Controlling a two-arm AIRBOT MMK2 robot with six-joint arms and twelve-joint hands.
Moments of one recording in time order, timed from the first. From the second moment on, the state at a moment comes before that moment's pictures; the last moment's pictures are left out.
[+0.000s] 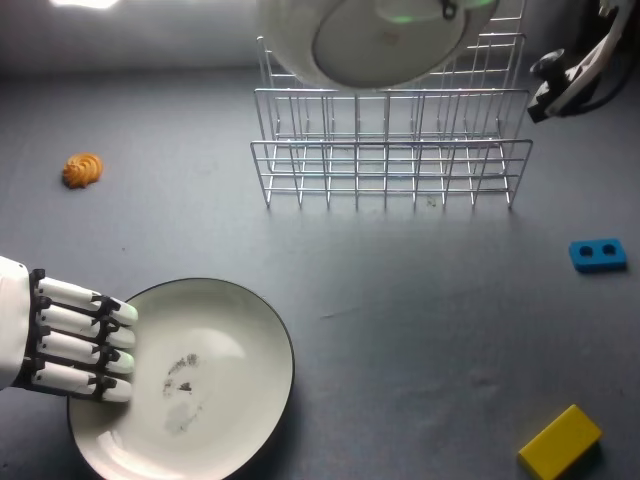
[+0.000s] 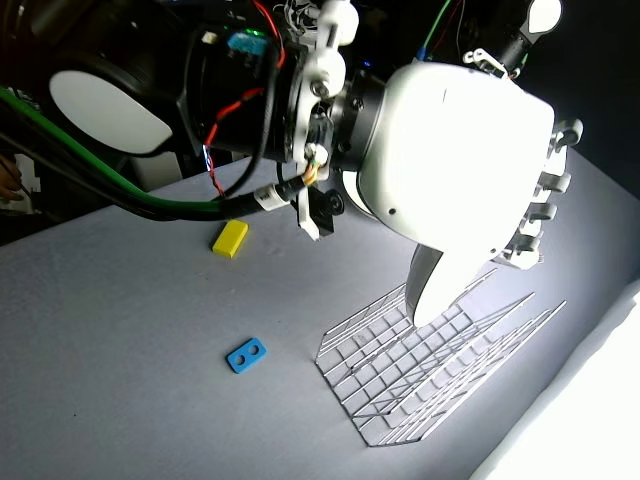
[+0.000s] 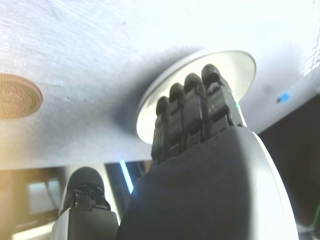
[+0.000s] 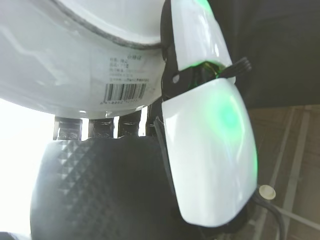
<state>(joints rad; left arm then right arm) 0.97 -0.80 1.31 1.44 -0.91 0.20 -0.02 -1.10 1.15 0.16 0.25 -0.54</state>
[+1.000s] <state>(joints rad) 1.18 -0.81 1.27 1.06 -0.82 0.09 -0.15 -1.21 1.33 0.33 0.27 -0.60</state>
